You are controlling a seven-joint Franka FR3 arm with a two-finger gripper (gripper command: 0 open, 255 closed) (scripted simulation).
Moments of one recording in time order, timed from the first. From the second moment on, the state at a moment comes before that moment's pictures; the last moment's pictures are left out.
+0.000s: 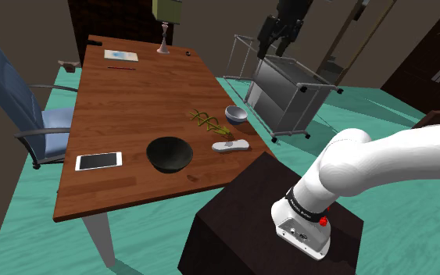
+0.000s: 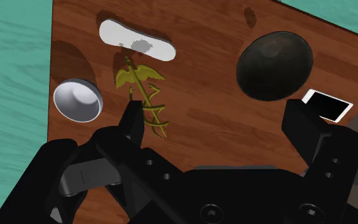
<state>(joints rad) 0.02 -0.76 -0.02 -2.26 -0.08 1.59 0.13</state>
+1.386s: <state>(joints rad) 0.08 -0.63 -0.40 -2.73 -0.30 2.18 -0.51</state>
